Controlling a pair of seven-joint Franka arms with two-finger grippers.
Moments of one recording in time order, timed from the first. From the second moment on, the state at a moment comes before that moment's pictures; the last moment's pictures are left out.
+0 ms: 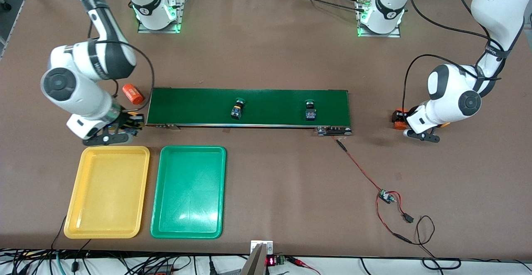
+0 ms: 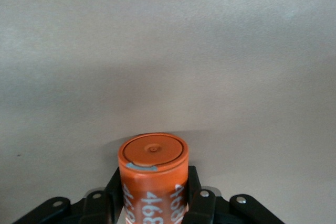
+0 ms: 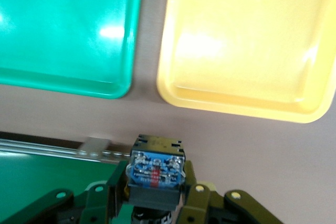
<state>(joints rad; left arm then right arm) 0.50 0.46 -0.40 -2.19 0.14 2.42 0.17 -0.18 0.30 0.31 -1.89 -0.18 2.13 0.04</state>
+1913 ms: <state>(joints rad) 0.27 0.31 -0.64 -2.13 0.15 2.28 0.94 -0.33 0.76 0.24 -1.56 -0.30 2.53 -0.43</state>
